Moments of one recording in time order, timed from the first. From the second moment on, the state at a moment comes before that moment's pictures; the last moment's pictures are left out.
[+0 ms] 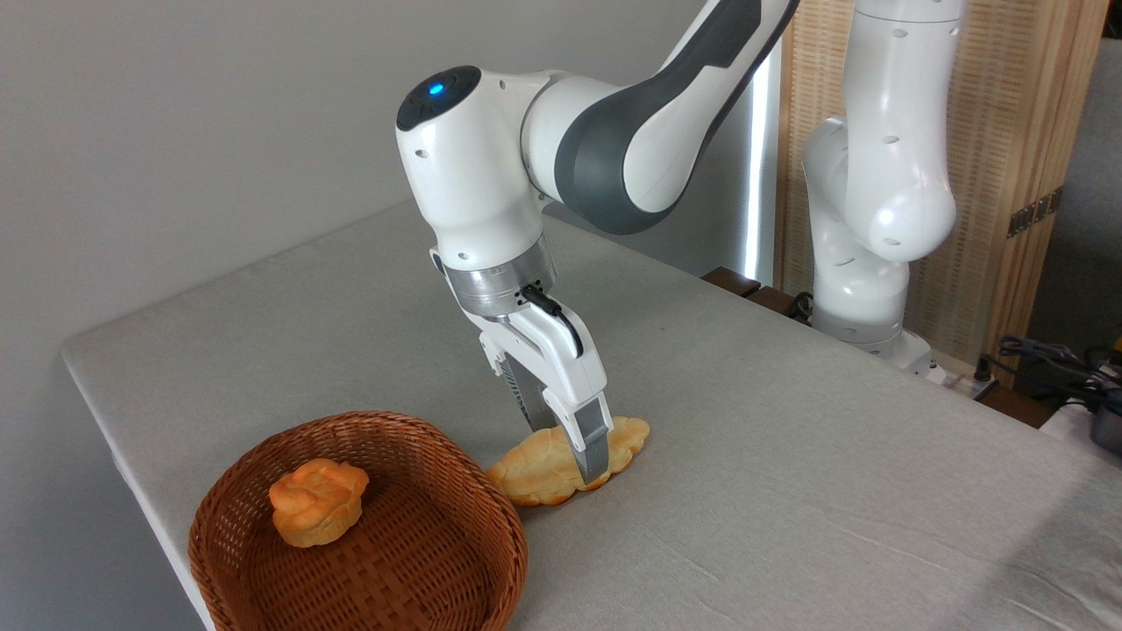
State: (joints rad) arm -0.59 -0.10 0.53 -2.19 0.09 1.96 0.79
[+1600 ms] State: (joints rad) arm -0.59 -0.08 0.52 -2.19 0.12 1.97 0.81
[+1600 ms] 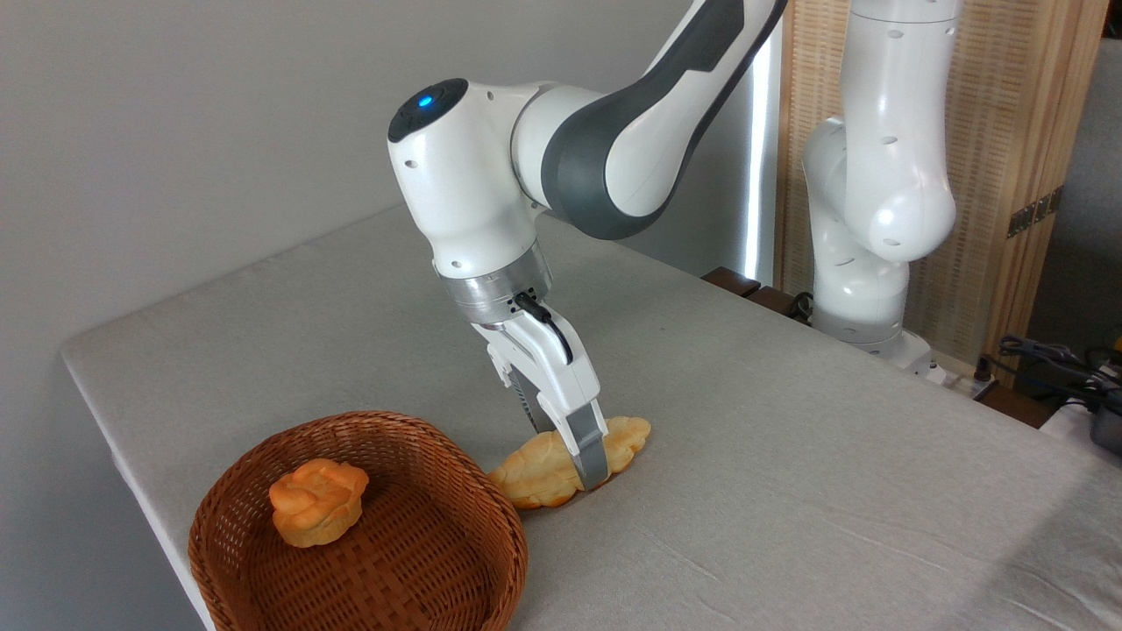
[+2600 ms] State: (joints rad) arm -0.59 -0.15 0.47 -2.16 0.13 1.75 0.81
